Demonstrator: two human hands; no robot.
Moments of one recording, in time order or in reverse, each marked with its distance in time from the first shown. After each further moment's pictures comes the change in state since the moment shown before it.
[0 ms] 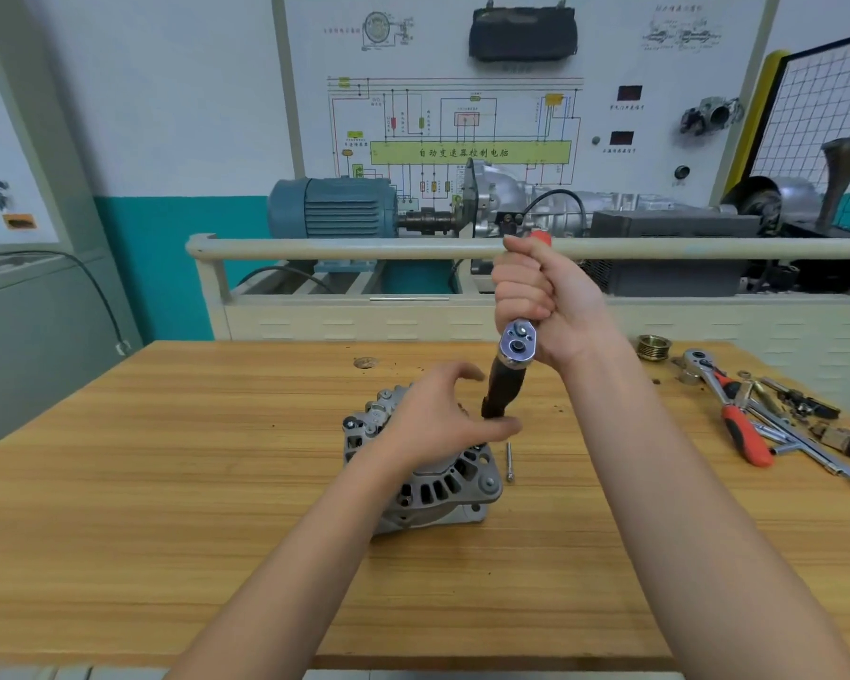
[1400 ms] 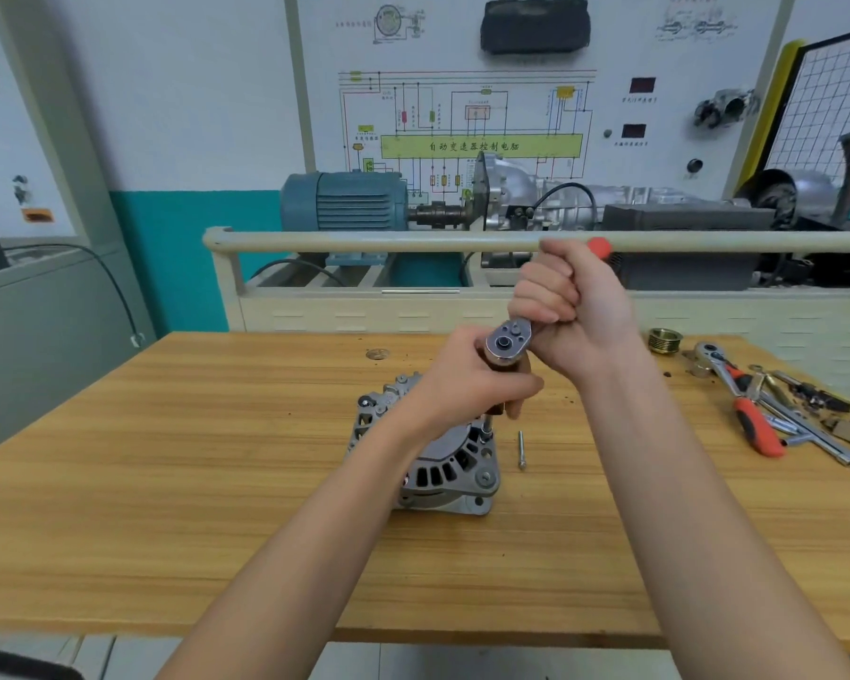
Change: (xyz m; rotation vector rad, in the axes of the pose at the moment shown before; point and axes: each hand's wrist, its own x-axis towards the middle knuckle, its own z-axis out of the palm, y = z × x) left_hand -0.015 0.043 -0.019 -0.439 -0.056 0.244; right_hand -0.018 0.024 0.015 -0.088 0.070 -0.251
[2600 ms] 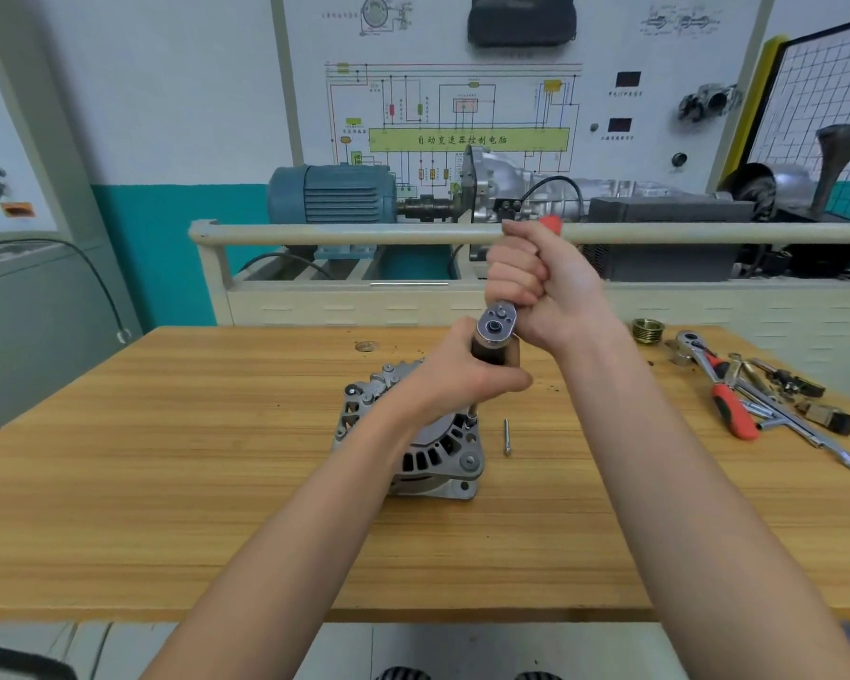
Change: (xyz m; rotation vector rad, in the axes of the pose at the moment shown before) left_hand 0.003 -0.003 0.005 -0.008 -0.065 -0.051; right_hand 0.005 -0.005 0.004 0.010 0.035 0.108
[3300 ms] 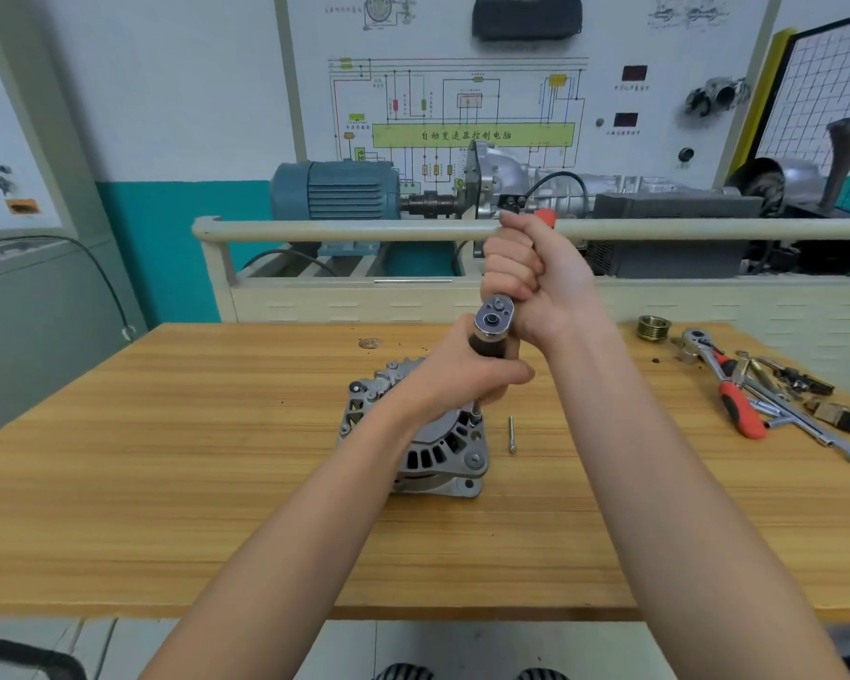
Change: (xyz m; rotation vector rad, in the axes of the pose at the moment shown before) left_hand -0.002 0.001 0.000 0.007 0.042 -0.058; right_hand 0.006 0.006 0.002 0.100 -0.037 0.029
